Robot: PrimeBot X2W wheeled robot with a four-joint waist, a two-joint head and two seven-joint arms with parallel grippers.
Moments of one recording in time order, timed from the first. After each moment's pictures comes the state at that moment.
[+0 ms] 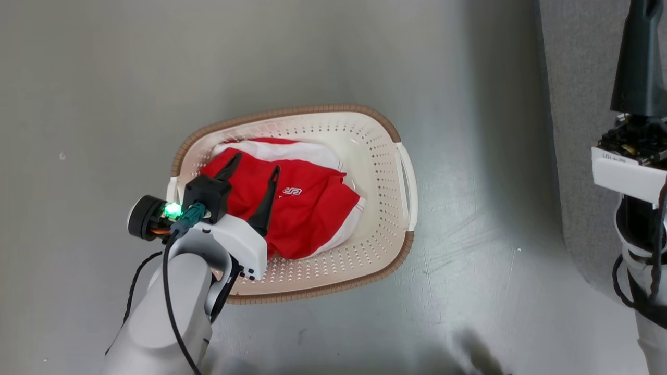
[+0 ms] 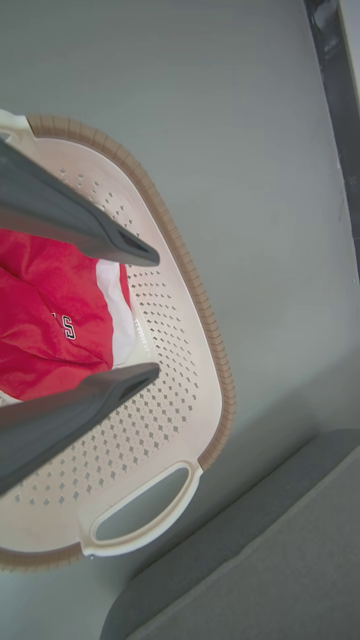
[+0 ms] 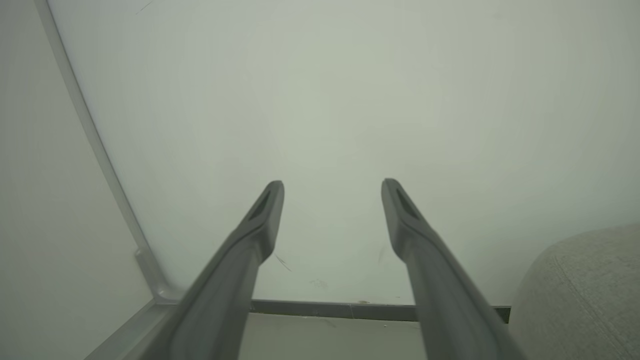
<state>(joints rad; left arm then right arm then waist) -0.62 0.11 -0.40 0.74 -0.21 -0.09 -0.25 -0.55 -0.23 0.06 -0.10 0.43 0.13 -0.25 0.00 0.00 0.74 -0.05</state>
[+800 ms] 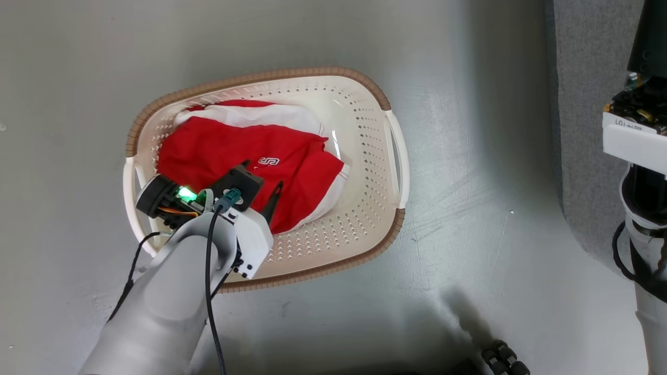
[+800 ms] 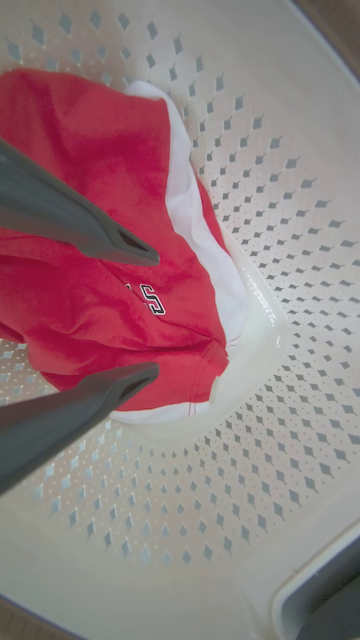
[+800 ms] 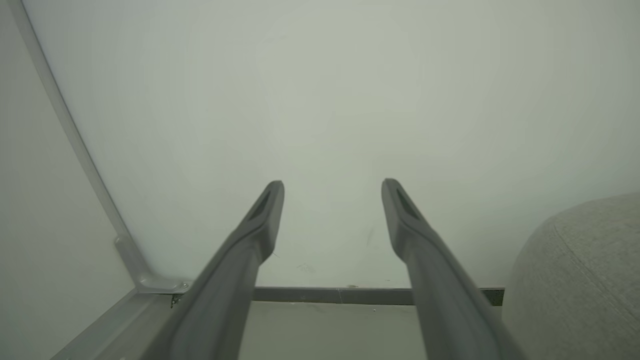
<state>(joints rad) -0.78 0.11 -0.53 0.98 -0.06 -0.09 -0.18 -0.65 -0.21 0.06 -0.11 0.43 0.13 -0.25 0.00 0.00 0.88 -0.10</state>
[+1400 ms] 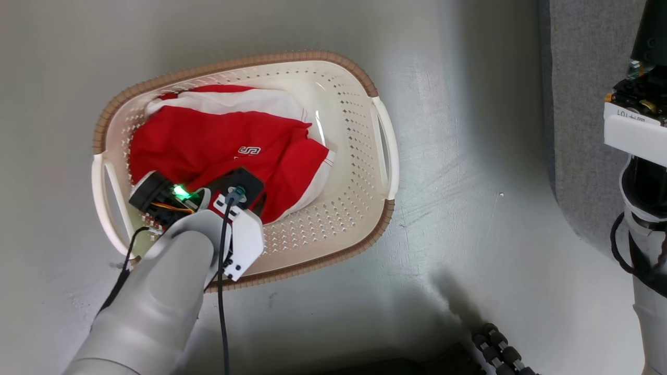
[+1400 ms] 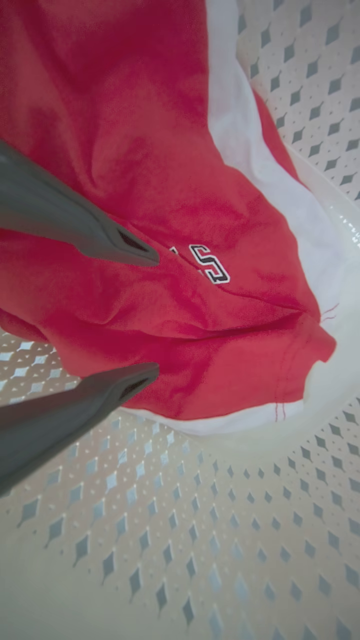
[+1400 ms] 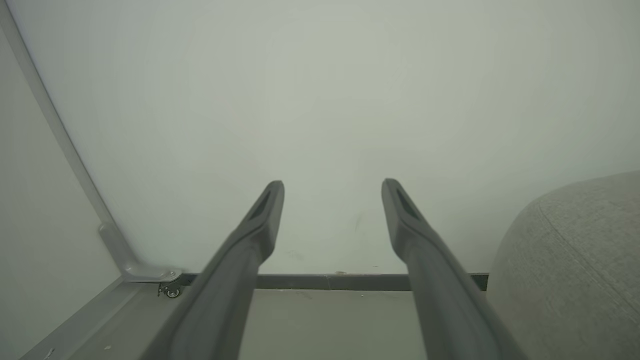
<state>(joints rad) -0.86 0.11 -0.60 1.14 0.01 -0.09 -0.11 -0.68 -0.19 0.06 -0.11 0.42 0.13 -0.25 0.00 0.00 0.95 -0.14</state>
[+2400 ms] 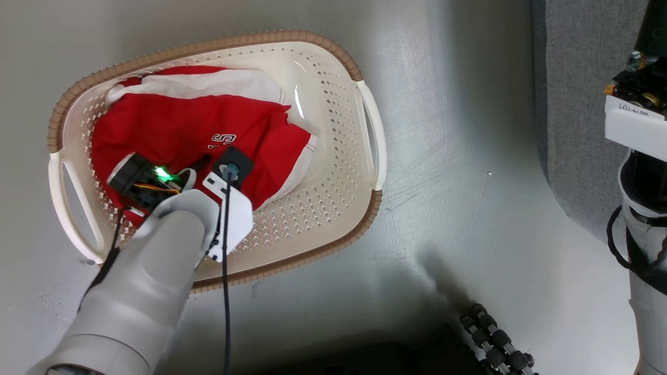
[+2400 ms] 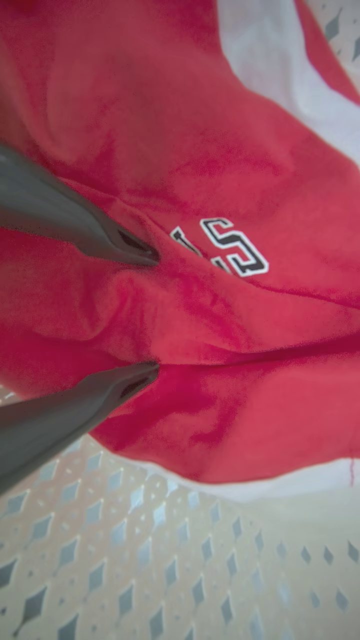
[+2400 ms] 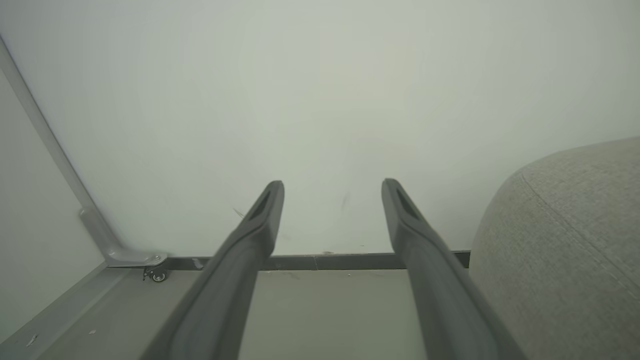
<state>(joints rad) -0.96 0.11 -0.62 1.25 0.05 -0.04 -0.02 -0.70 -0.17 0.06 -0.12 0.42 0.13 -0.25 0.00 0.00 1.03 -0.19</state>
